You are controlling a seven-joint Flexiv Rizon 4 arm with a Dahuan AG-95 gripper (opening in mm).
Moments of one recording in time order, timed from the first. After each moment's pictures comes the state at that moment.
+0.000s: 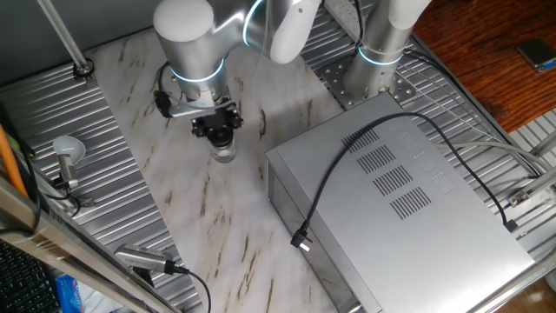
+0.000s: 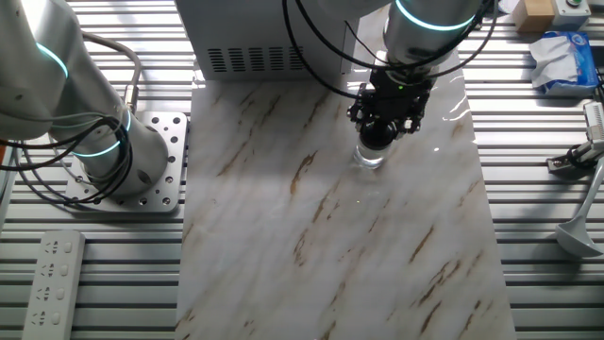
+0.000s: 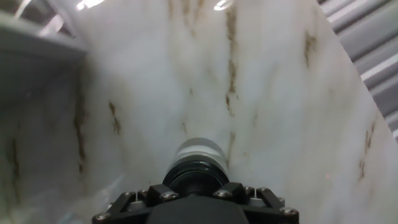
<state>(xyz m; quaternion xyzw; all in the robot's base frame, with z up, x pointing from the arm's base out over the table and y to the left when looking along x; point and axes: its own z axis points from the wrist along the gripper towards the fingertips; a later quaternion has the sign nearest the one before) 0.502 0.018 0.100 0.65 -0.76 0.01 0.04</state>
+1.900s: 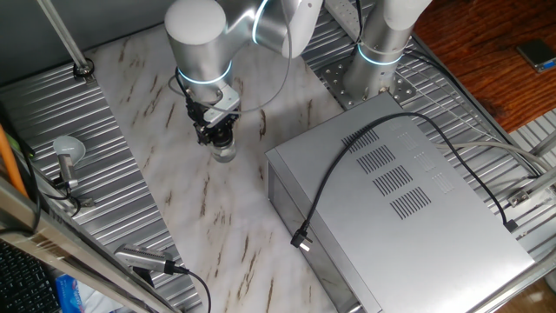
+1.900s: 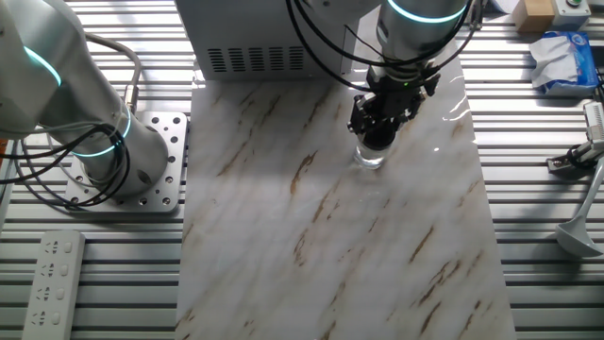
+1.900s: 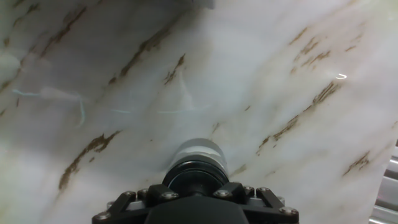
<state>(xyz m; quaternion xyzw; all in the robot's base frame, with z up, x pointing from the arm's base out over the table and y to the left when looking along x) 0.502 0.018 0.101 0.81 -0.59 0.01 0.04</state>
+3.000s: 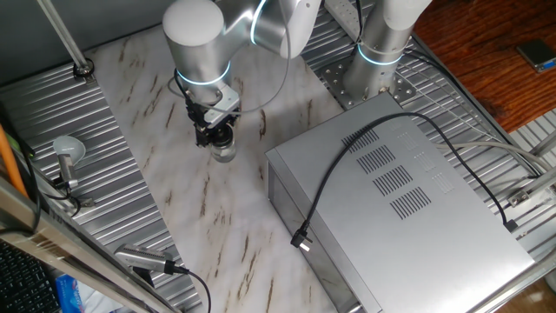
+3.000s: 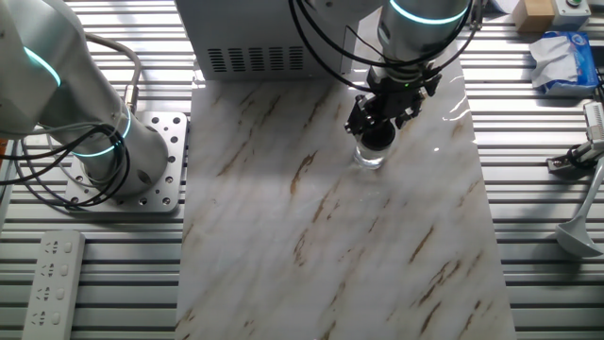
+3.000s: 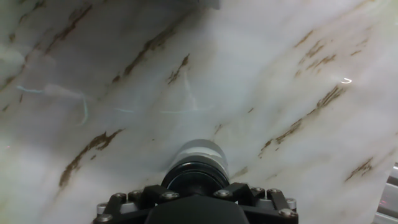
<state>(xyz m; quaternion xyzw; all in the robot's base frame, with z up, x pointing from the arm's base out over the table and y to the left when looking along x) 0.502 0.018 0.098 0.82 -0.57 0.01 0.04</state>
